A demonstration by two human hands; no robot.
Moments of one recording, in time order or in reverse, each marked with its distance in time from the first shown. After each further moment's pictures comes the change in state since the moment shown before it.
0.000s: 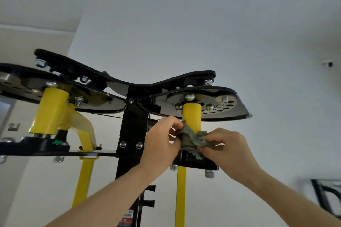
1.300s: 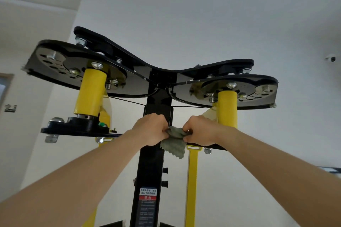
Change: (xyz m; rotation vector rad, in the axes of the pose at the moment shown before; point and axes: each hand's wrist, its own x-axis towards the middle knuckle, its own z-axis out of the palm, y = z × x) left_hand 0.014 -0.097 -0.098 0.579 -0.695 -0.257; right_hand 0.066 -0.070 0.119 -0.646 -0.741 0.029
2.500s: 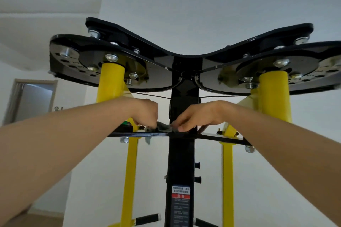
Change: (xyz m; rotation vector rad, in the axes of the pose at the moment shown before) left_hand 0.020 -0.075 -0.061 0.297 -0.483 -0.181; right_hand 0.098 -0.023 0.012 0.500 -0.423 -0.153
